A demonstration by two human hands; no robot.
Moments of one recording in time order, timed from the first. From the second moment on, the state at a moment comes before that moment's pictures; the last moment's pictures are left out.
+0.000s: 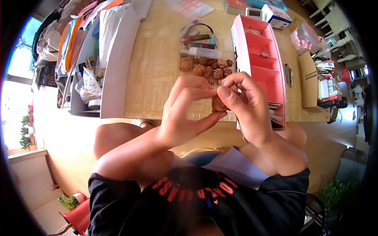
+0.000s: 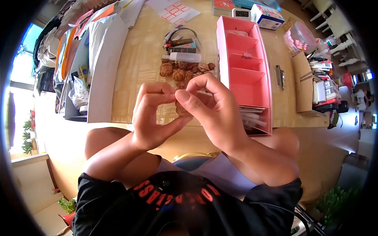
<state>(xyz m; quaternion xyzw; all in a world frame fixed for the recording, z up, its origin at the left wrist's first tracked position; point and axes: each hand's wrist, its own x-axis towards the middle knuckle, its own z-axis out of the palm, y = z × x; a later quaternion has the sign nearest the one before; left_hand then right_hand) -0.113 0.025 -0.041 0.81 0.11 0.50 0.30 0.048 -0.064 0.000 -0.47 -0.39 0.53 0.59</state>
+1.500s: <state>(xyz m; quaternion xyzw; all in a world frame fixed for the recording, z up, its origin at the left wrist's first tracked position) -0.151 0.100 -0.019 0.84 0.33 0.09 0.42 0.035 -0.044 -0.022 -0.52 -0.40 0.42 0.63</state>
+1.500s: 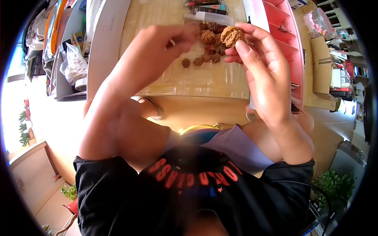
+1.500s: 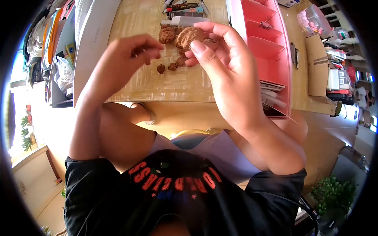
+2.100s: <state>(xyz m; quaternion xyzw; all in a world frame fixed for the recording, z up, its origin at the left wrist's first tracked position) -0.135 0.064 -0.029 0.66 0.22 0.36 0.62 0.034 -0.043 -0.014 -0.52 -0.48 0.39 0.58</state>
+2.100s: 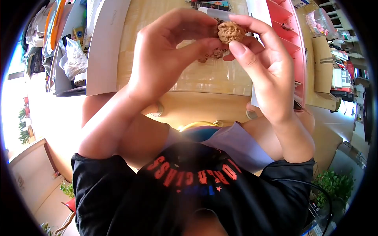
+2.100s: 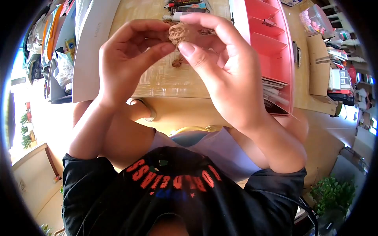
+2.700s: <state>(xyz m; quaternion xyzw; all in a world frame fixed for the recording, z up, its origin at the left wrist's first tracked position) -0.143 0.073 -0.023 0.47 0.12 0.27 0.83 0.046 -0.049 0.000 -0.53 -0.56 0.23 0.59</state>
